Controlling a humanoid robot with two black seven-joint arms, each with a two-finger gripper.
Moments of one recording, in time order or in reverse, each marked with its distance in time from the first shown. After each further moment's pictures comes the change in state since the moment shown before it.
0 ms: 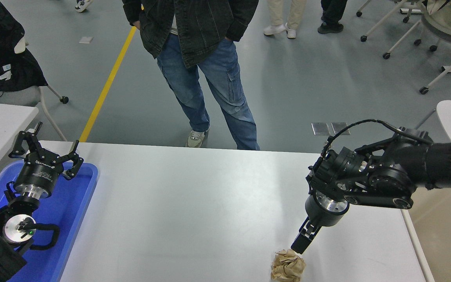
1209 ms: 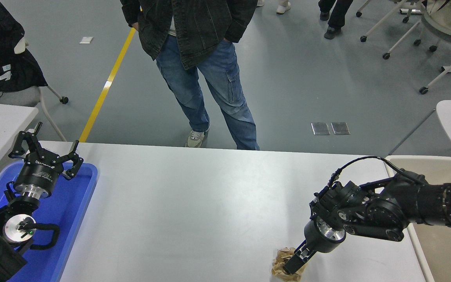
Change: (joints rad) left arm 0.000 0.000 0.000 0.000 0.000 0.000 0.000; right arm -0.257 0.000 0.111 -0.165 -0.004 -0.095 -0.002
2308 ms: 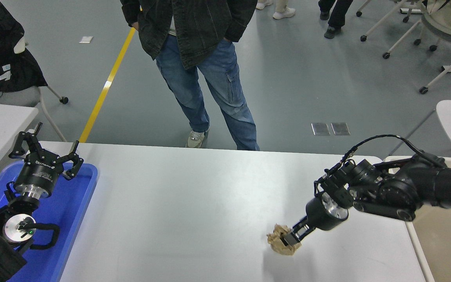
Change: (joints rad) left arm 0.000 0.000 0.000 0.000 0.000 0.000 0.000; right arm 0.112 -0.103 0.118 0.016 0.004 -0.016 0.214
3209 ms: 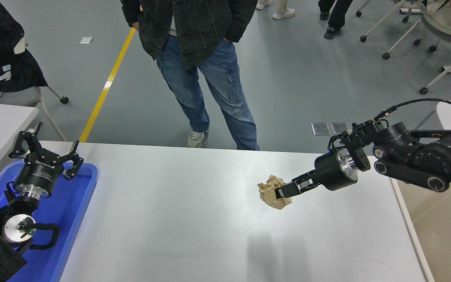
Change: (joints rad) left arm 0.000 0.000 0.000 0.000 0.000 0.000 0.000; right arm 0.079 -0.189 0.179 0.066 0.096 0.044 0.048
